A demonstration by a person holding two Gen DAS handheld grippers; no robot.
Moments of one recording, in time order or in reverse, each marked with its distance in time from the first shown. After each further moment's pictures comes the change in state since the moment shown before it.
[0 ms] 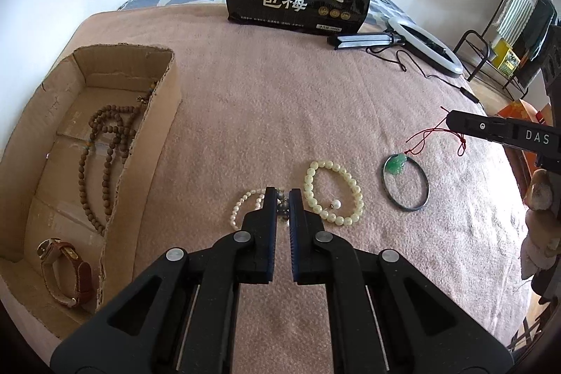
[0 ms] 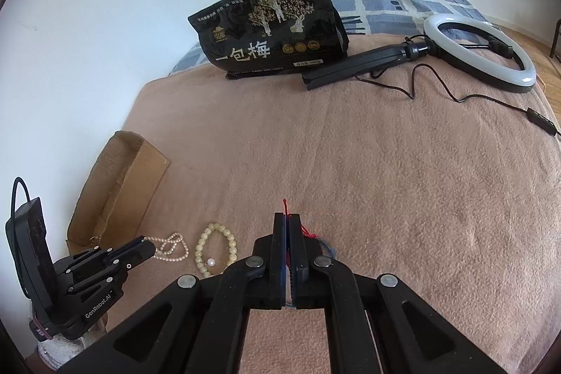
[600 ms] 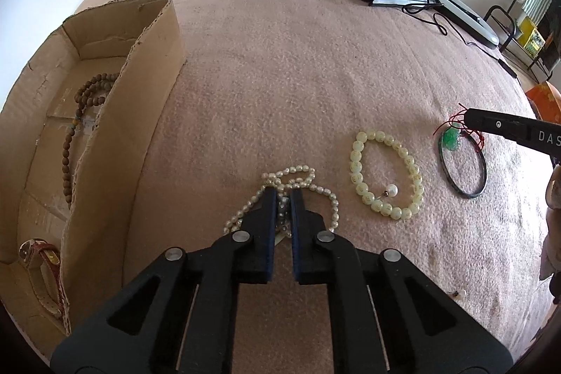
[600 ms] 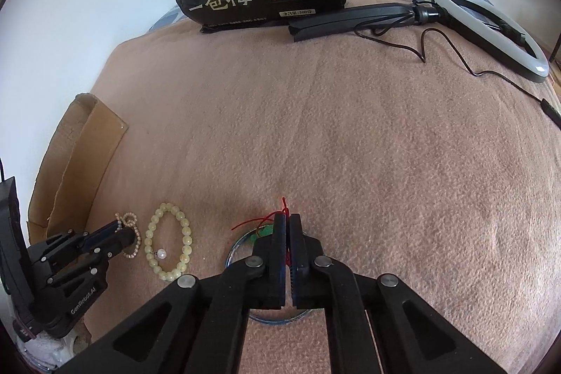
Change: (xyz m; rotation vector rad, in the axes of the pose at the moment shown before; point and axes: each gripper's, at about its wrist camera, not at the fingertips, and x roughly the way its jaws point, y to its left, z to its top) left arm 0.058 0.010 -0.008 0.008 0.114 0.105; right arm 0.061 -0.012 -0.008 -0.031 0.128 -0.088
